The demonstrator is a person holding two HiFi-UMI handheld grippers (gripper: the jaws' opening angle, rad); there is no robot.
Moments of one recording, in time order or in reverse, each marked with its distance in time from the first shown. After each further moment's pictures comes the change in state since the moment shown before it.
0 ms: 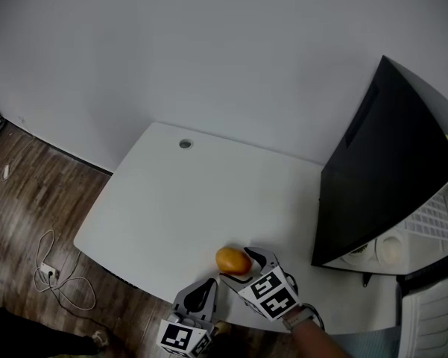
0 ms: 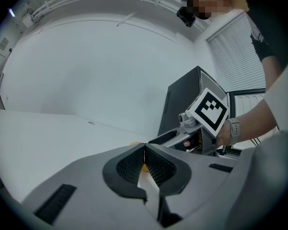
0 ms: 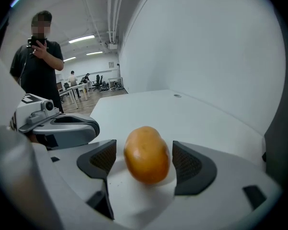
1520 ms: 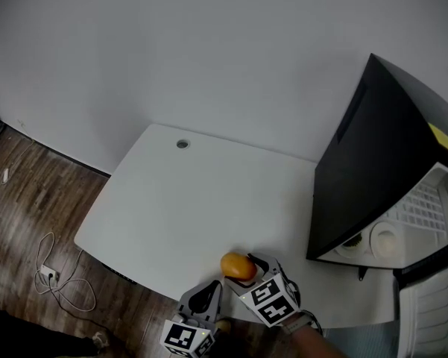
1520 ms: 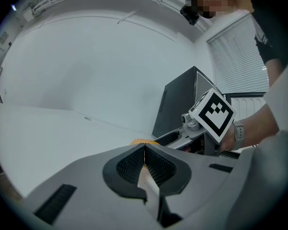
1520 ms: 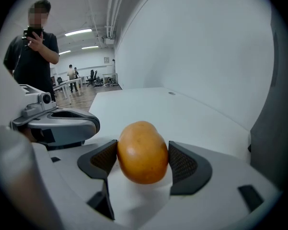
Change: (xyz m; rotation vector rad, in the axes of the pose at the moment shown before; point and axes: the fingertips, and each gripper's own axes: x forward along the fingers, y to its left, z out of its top) left arm -0.011 -0.025 -0.011 -0.023 0.054 -0.029; right arm -0.027 0.012 -0.021 0.007 0.031 -0.073
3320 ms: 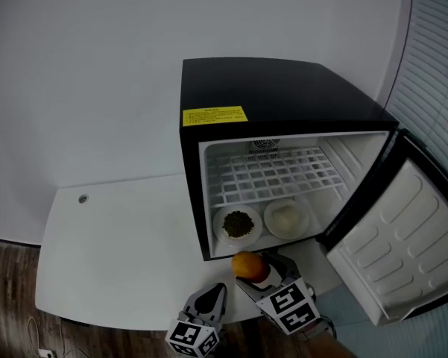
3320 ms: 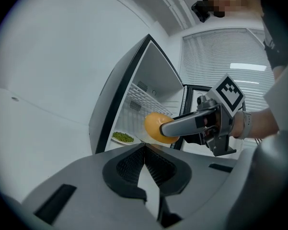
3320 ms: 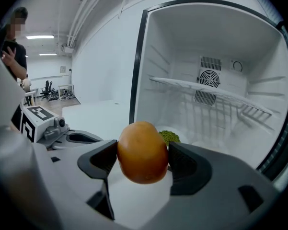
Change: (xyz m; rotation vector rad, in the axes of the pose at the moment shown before) left arm 0.093 -0.240 -0.029 0.010 0.156 -0.477; right arm -0.267 -0.129 -0.100 0.258 -0.138 -0.495
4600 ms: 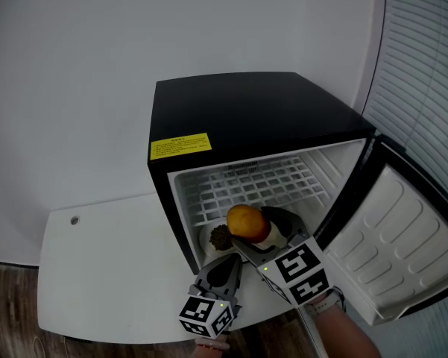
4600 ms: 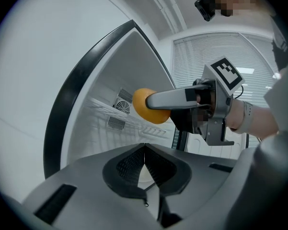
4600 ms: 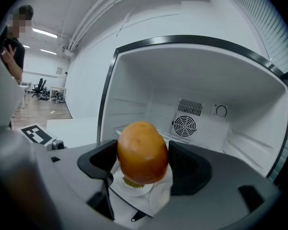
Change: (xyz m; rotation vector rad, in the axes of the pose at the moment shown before) left arm 0.097 -0.046 0.092 0.073 -0.077 -0.141; right arm -0.040 -0.092 0.129 -0.063 -0.189 -0.133
